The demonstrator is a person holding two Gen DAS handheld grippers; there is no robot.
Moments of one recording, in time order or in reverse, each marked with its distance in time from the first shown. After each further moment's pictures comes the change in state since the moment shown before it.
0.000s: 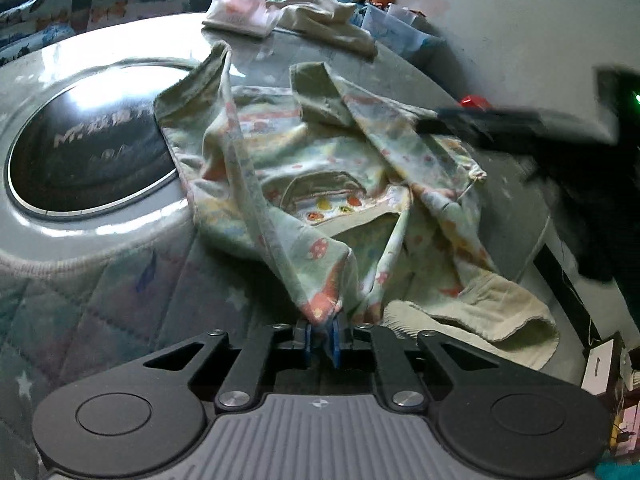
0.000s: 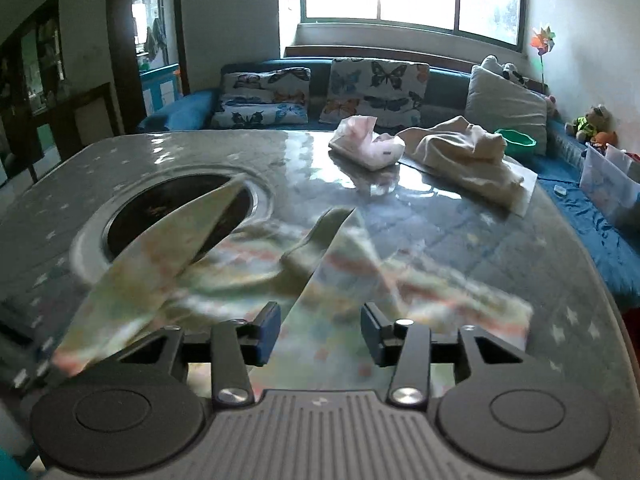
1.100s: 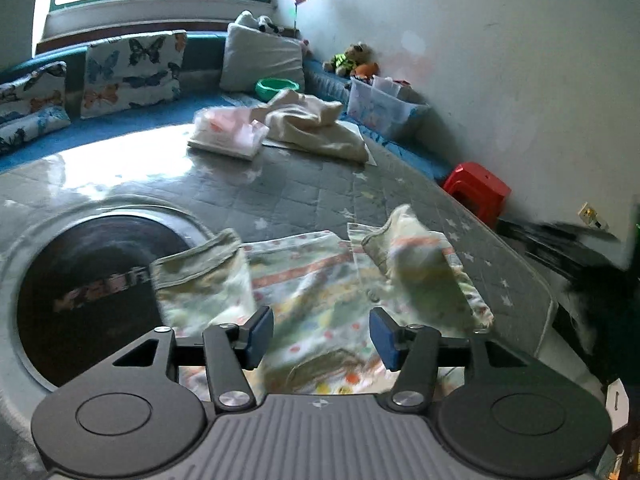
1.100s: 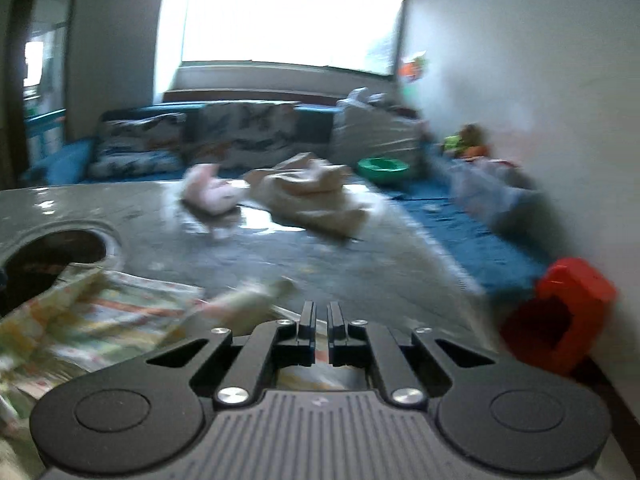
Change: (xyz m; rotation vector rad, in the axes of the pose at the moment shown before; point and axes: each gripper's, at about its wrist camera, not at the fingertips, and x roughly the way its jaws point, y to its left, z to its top) left arm -0.003 -0.016 0.095 0.087 -0.225 0.011; right arm -0.057 -0.058 -0.024 0.130 -0.140 -0.403
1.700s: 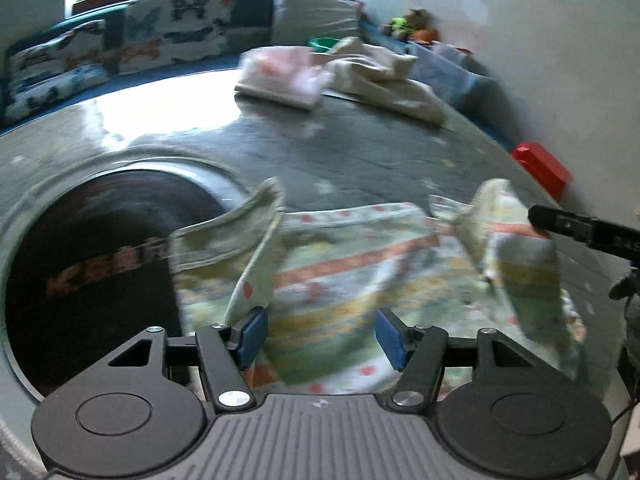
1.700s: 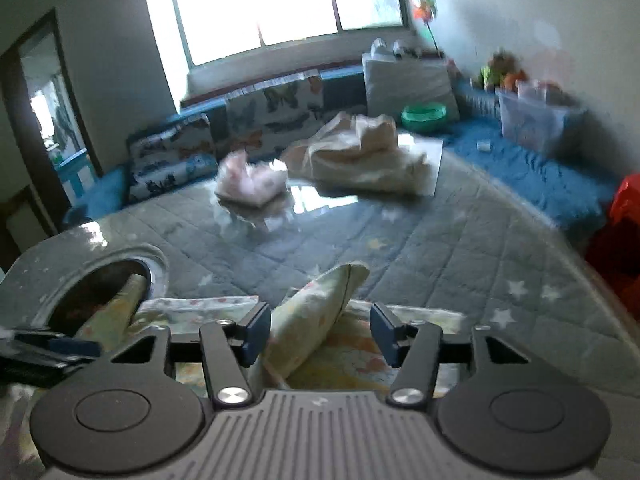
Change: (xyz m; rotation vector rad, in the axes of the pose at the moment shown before) left arm 0.063 0.039 -0.004 -0.090 0.097 0.175; right arm 0.088 0.008 0.015 0.220 0.140 0.247
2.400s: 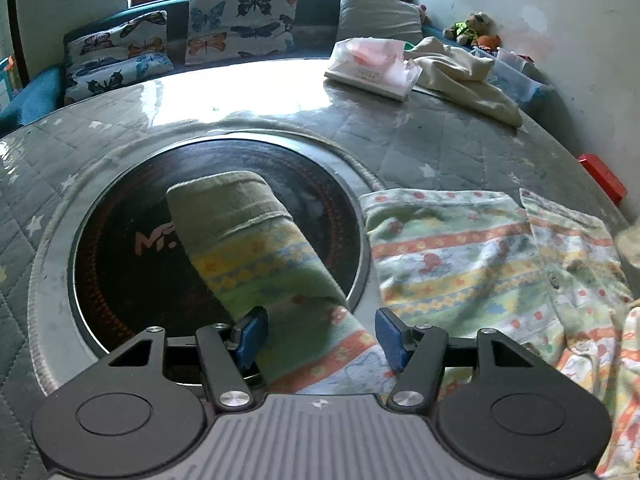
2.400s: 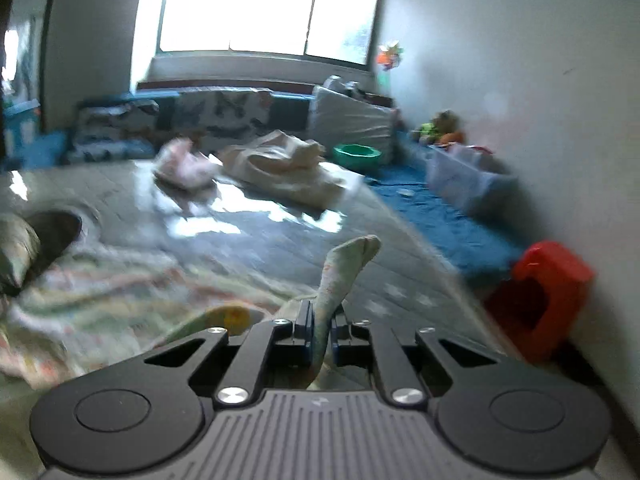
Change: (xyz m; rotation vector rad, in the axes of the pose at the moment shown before) left arm -0.008 0.044 -0.025 -0.055 -0.003 0.154; right arm -0.077 0.005 -0.056 -0.207 -0.103 -0.339
